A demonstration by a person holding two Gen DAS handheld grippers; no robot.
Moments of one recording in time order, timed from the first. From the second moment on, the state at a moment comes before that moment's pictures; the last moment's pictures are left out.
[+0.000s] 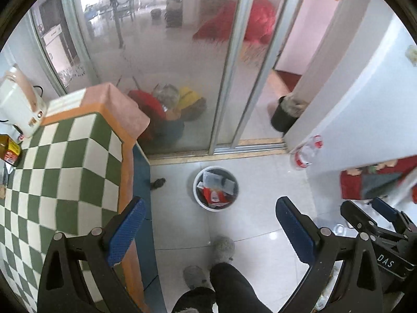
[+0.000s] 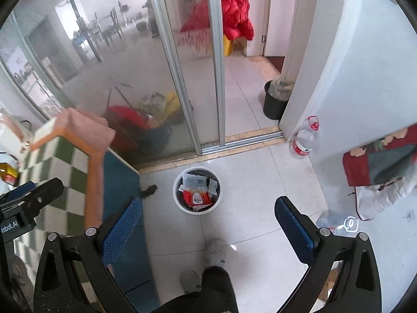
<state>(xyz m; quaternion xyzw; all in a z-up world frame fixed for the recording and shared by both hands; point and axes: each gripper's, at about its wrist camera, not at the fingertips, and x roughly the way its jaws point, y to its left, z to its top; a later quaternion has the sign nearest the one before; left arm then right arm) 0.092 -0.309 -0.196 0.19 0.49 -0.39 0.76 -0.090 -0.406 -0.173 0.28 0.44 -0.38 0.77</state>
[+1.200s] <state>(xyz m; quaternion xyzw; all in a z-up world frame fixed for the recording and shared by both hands) -0.001 -0.222 -0.058 0.13 0.49 -0.43 0.75 -0.189 -0.340 -0.007 0.32 0.41 -0.21 0.83</state>
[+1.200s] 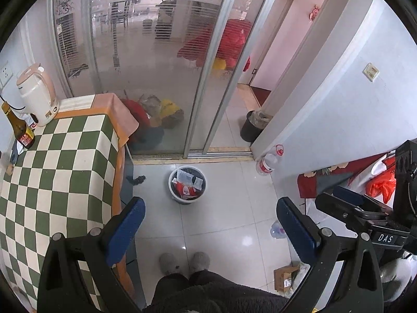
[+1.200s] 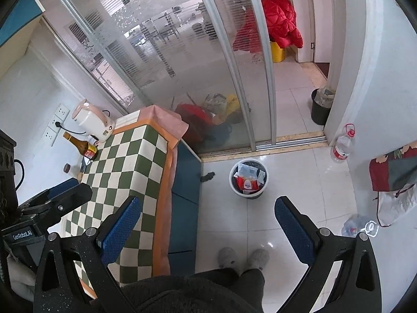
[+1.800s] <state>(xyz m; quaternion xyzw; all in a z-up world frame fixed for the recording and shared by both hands) -0.005 -0.220 -0.064 0.11 0.51 -0.44 0.74 -0.188 -0.356 -0.012 0.32 0.42 -0.18 0.83</state>
